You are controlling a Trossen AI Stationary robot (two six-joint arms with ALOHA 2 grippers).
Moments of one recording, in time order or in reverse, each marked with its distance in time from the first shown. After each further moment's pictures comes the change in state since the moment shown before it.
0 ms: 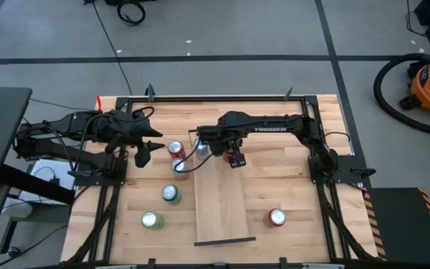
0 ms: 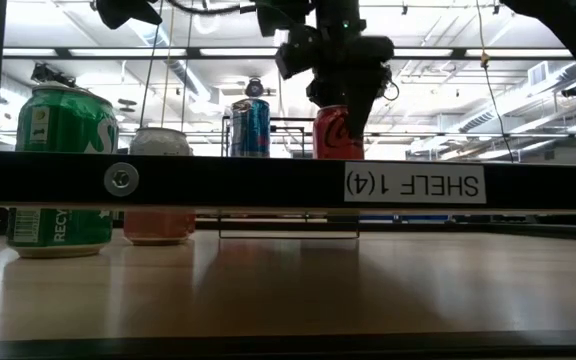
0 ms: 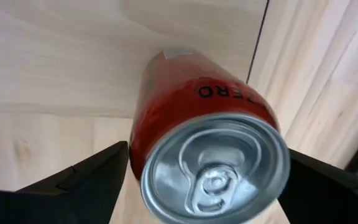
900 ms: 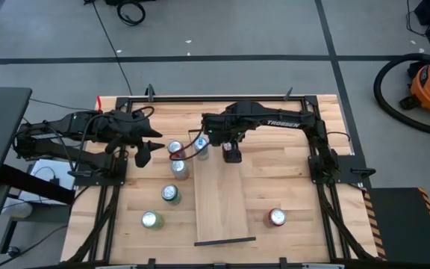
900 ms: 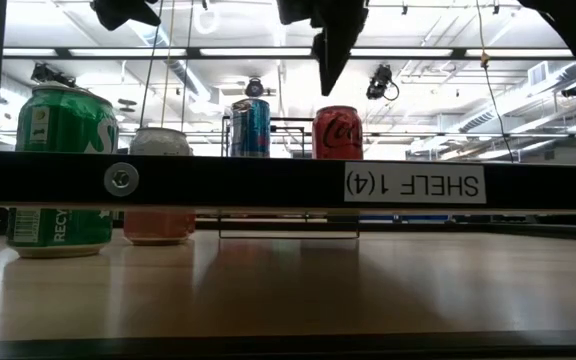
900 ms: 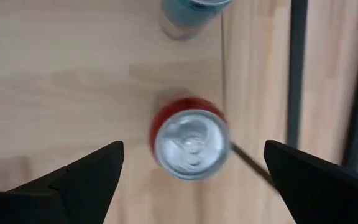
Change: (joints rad) left arm 0.000 0.000 0.000 -0.008 0.000 -0.033; right arm 0.009 -0.055 0.182 -0.029 -0.041 0.195
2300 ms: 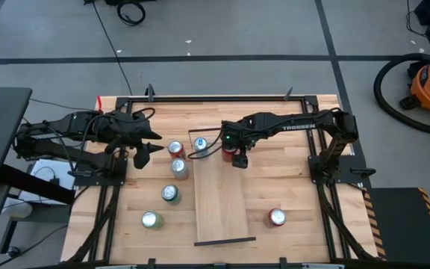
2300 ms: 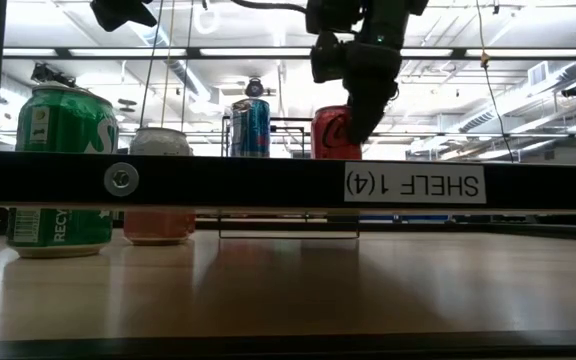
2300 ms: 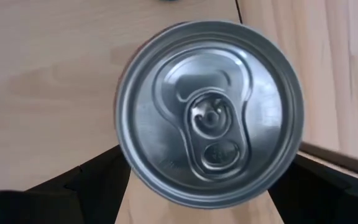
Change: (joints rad) left arm 0.000 0.000 0.000 -0.021 0.034 0.006; right arm -0.048 -0.316 -0.793 0.591 -0.038 0.099
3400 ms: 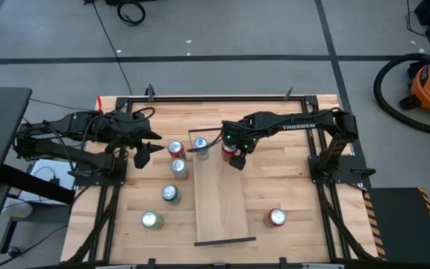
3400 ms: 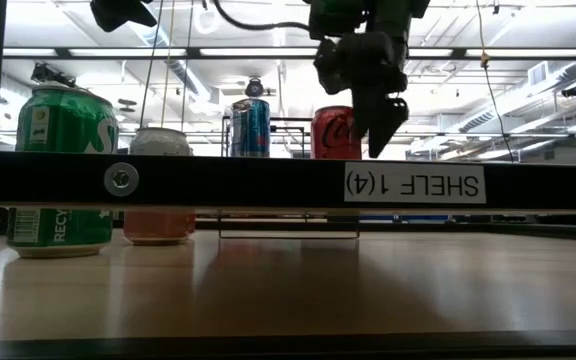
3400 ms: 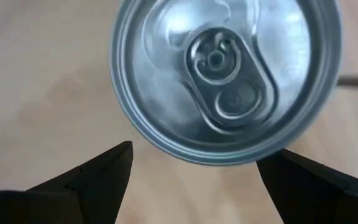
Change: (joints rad) left arm 0.000 0.000 0.000 0.000 0.000 -0.024; right arm -0.009 0.000 0.000 -0.055 -0.147 0.348
